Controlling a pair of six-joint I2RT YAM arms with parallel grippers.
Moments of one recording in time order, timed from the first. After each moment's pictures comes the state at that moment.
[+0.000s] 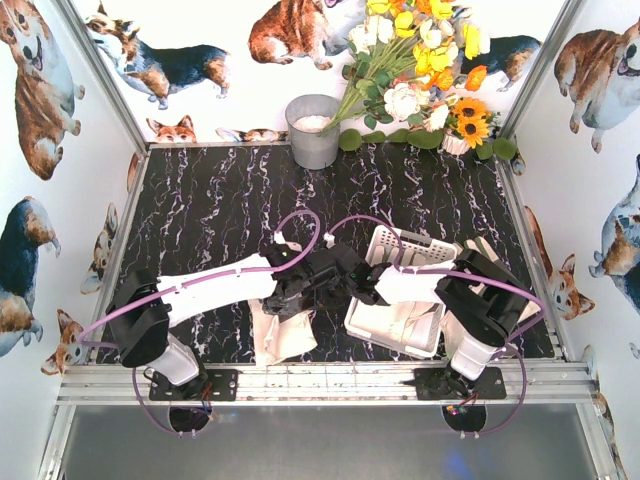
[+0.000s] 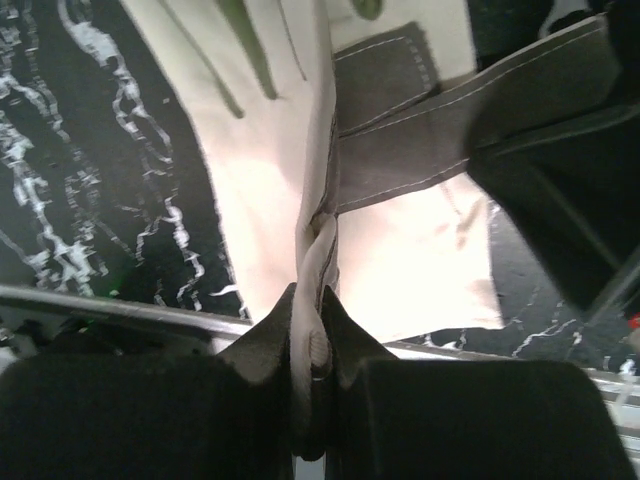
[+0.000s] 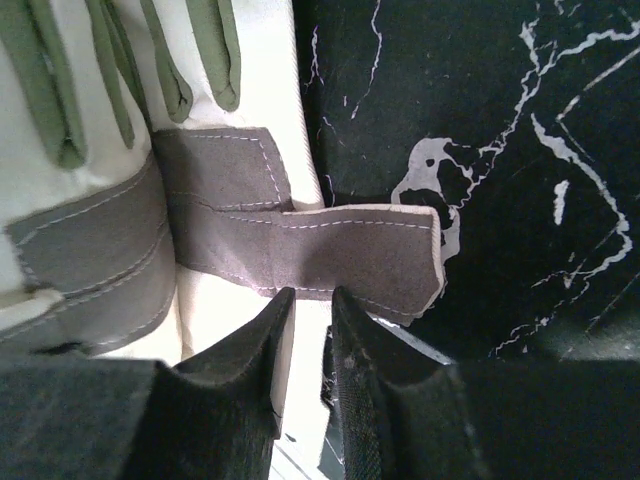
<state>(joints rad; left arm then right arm) -1.03 1.56 1.17 -1.20 -0.38 -1.06 0.87 1.69 0.77 0.11 -0.26 0.87</state>
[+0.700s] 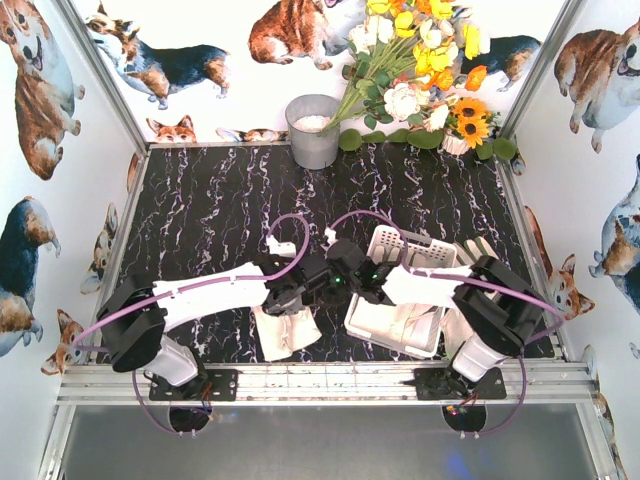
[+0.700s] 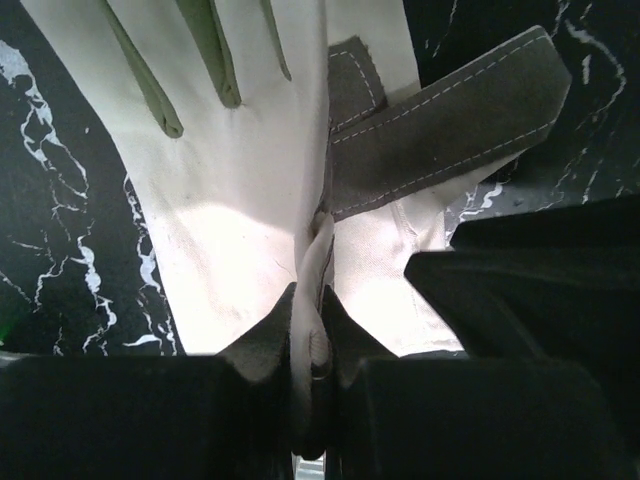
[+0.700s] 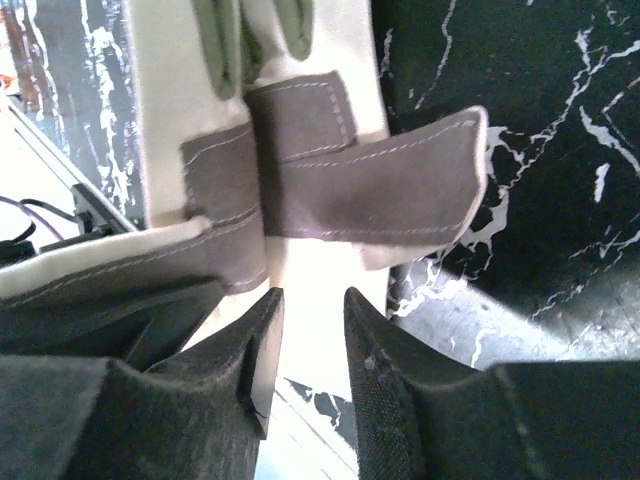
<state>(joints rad) -1.02 1.51 1.02 -0.94 -0.39 -1.17 0.88 1.62 0.77 0.09 -0.28 0.86</state>
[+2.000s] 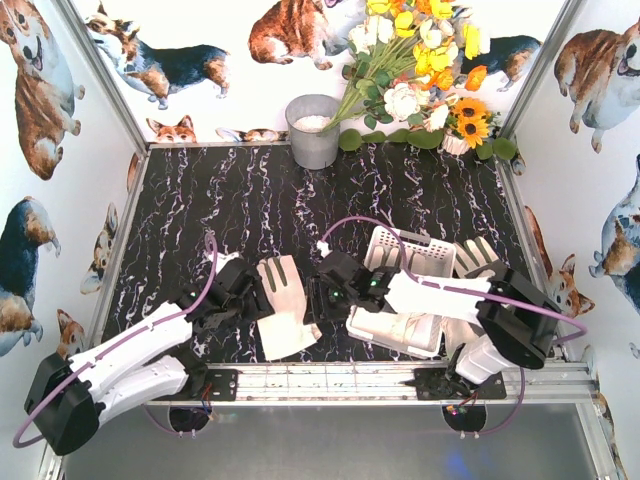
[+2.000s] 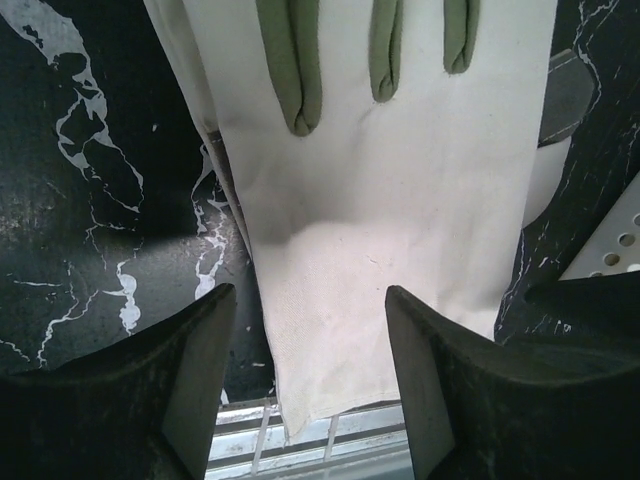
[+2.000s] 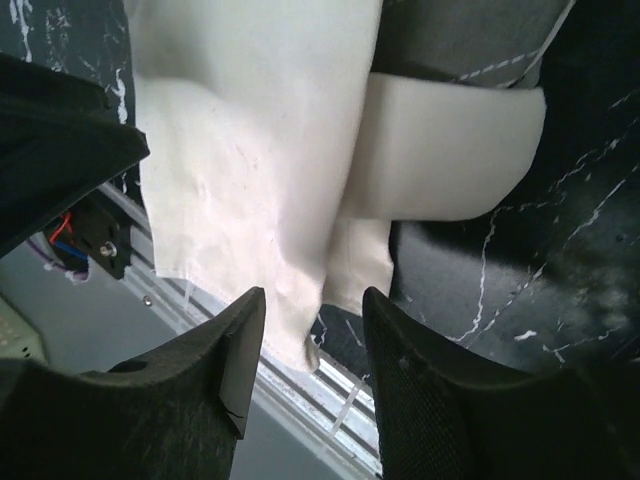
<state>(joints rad) -0.70 0.93 0.53 -0.64 -0.11 -1.01 0.99 1.49 0.82 -0.21 -0.20 0.82</state>
